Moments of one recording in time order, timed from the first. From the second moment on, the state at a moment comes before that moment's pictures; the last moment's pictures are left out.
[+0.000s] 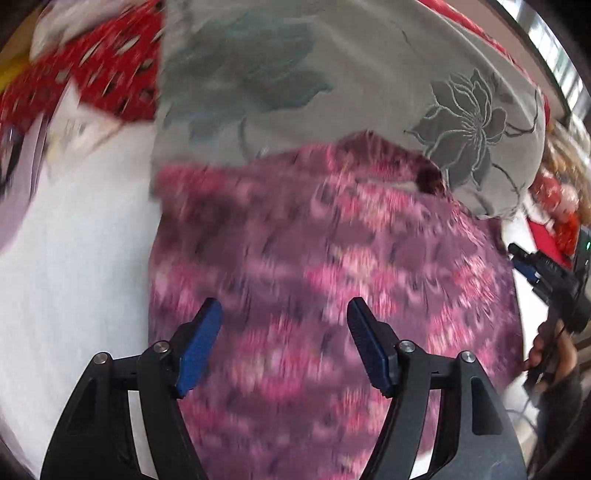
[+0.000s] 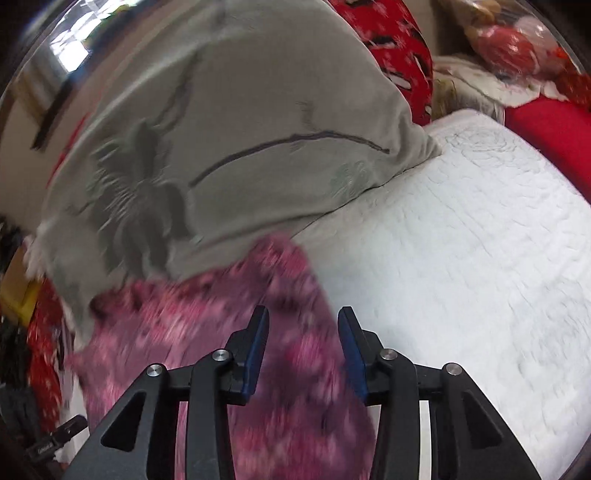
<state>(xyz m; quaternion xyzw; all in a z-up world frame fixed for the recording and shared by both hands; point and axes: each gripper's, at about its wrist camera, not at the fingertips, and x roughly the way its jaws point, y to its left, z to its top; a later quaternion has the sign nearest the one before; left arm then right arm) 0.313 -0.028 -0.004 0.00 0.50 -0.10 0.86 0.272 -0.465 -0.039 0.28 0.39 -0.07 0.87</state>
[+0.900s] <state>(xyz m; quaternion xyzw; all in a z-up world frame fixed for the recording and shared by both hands) 0.249 -0.021 -0.031 0.03 0.50 -0.11 0.86 0.220 -0.399 -0.027 0.19 0.38 0.03 0.91</state>
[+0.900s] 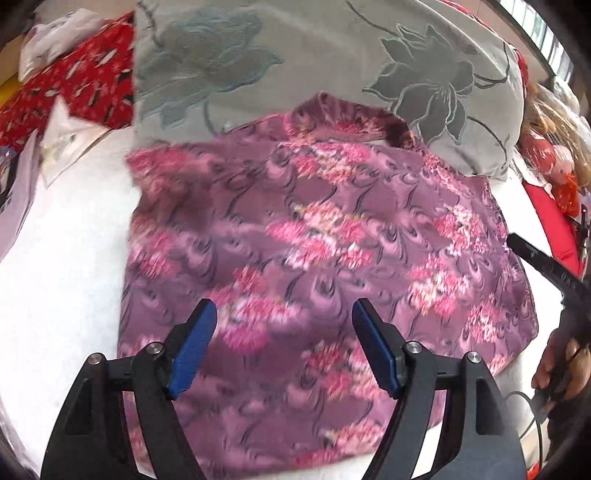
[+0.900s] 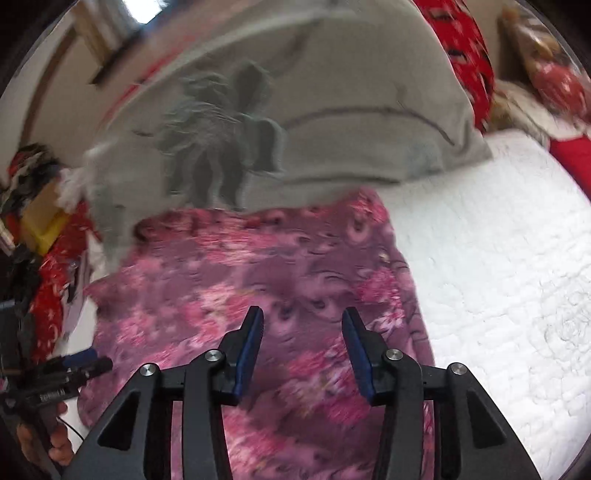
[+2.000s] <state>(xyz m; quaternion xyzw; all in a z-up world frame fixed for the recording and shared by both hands) 0.178 0.008 -0.068 0.02 0.56 -0.08 0.82 0.143 -0.361 -0.074 0.04 0.48 -0.09 0.87</state>
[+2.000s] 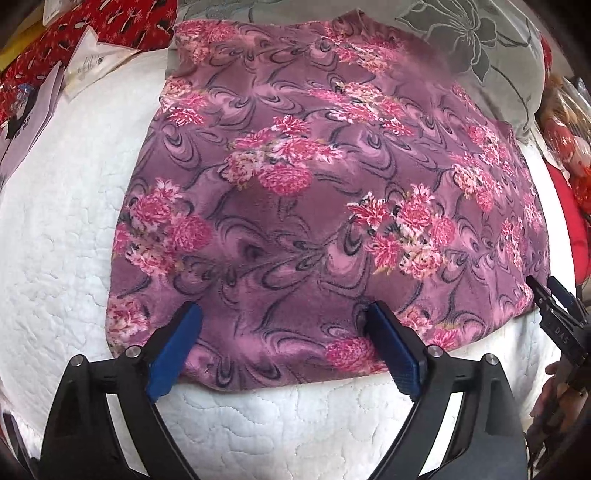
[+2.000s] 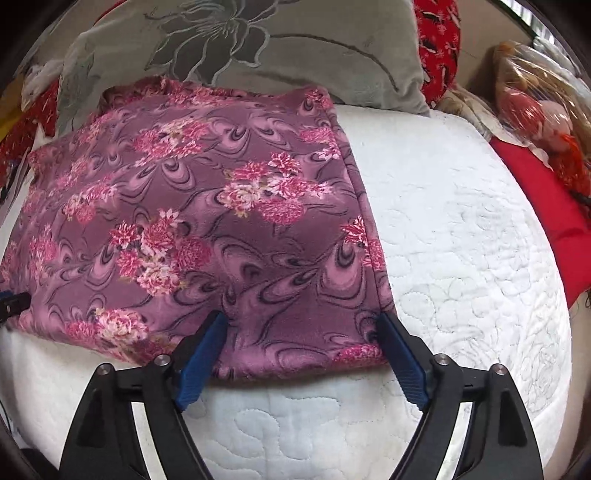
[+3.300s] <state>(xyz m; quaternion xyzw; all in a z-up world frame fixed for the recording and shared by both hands) 0.319 0.030 -0.064 -0.02 0.56 -0.06 0.83 0.250 -0.441 -0.067 0.13 0.45 -0.19 0.86</state>
